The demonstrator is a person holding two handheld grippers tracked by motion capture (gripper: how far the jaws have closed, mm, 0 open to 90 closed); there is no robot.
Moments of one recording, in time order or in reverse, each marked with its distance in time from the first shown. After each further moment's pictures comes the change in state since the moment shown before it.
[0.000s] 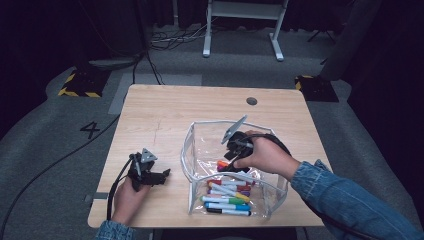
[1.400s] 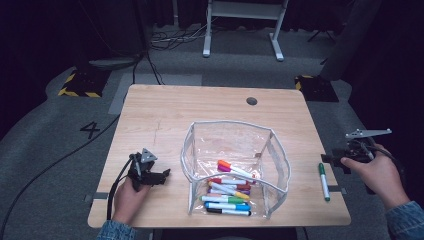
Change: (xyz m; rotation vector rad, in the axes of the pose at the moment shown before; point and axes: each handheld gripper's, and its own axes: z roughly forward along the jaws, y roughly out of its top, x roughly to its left) left arm 0.000 0.000 0.000 0.000 0.000 0.000; right arm -0.078 -0.253 -0.133 -0.225 -0.477 0.594
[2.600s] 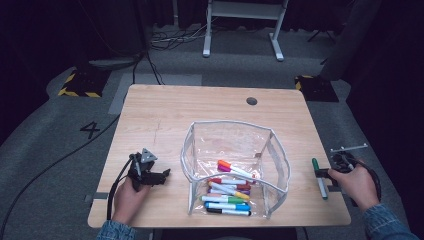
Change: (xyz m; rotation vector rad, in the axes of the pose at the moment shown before) left arm 0.000 0.000 0.000 0.000 0.001 -0.001; right arm -0.004 -0.039 0.058 0.170 0.019 0.152
